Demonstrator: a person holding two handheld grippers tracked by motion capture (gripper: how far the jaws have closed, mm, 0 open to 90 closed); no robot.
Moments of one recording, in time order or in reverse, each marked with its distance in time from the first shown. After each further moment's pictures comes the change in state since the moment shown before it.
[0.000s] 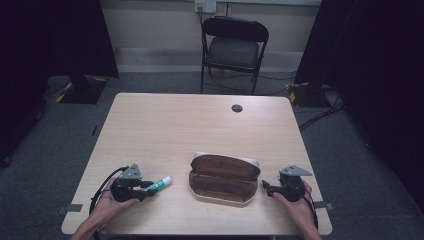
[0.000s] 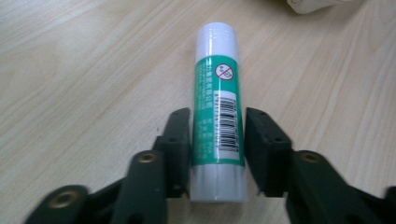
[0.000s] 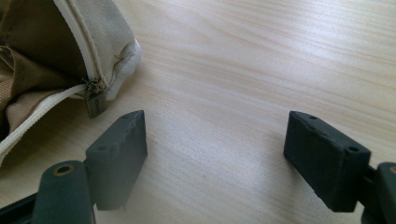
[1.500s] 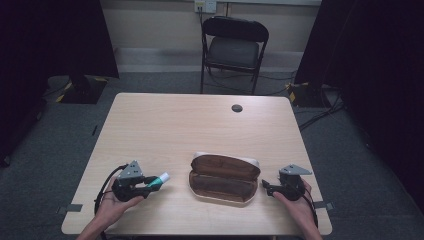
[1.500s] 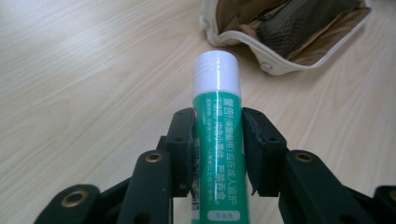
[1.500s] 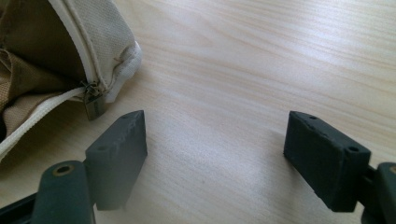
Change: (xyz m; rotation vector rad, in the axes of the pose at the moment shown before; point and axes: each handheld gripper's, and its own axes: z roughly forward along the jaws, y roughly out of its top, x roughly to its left) left arm -0.023 0.019 -0.018 -0.139 0.021 0.004; right arm -0.002 0.002 0.002 -0.002 0.012 -0.012
